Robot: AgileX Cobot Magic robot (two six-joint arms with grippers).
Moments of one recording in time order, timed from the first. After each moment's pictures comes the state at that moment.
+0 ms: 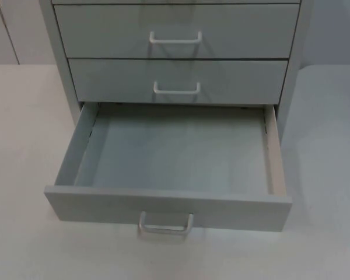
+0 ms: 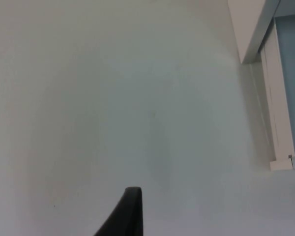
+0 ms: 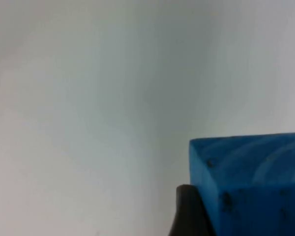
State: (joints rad) right arm -0.12 1.59 -1.24 0.00 0.91 -0.12; left arm -0.02 0.92 -0.75 -0.01 0.77 0.10
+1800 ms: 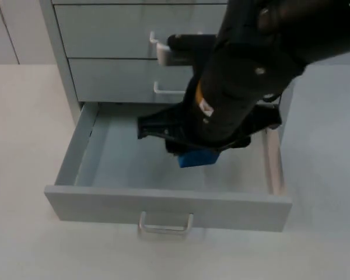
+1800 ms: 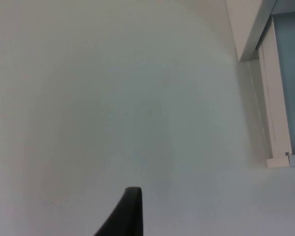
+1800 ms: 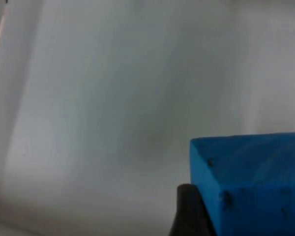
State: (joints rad) right arm 0.88 2.06 -1.38 -0.60 0.58 1.14; left arm -0.02 0.92 -0.75 -0.02 0.78 0.10
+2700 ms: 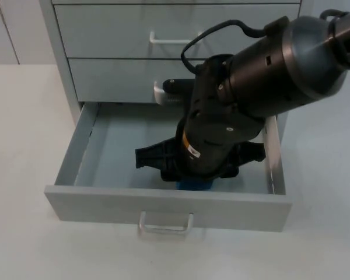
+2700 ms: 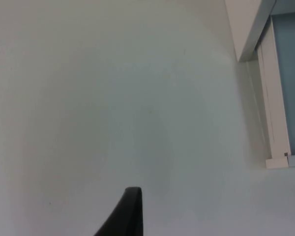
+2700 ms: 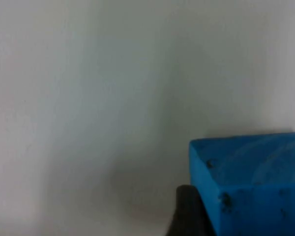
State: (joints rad) right arm 0.87 2.21 -1.41 -0.72 0.53 1.33; left arm -0.02 0.92 -0.75 -0.02 0.78 0.10
